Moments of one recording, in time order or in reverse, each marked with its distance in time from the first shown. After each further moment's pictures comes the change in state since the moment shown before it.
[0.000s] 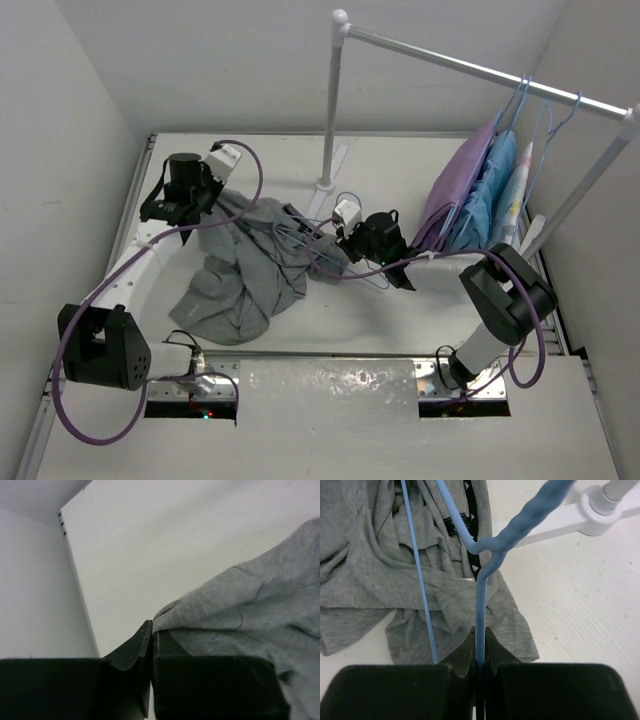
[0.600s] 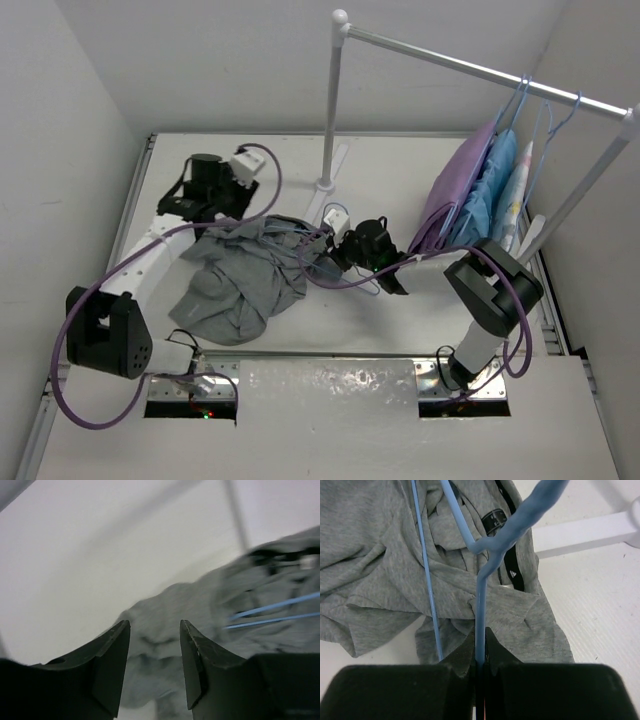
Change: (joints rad) left arm -0.028 0.064 0.009 -0.016 0.188 -0.107; right arm 0.061 0.072 -0.007 0.091 -0.057 0.019
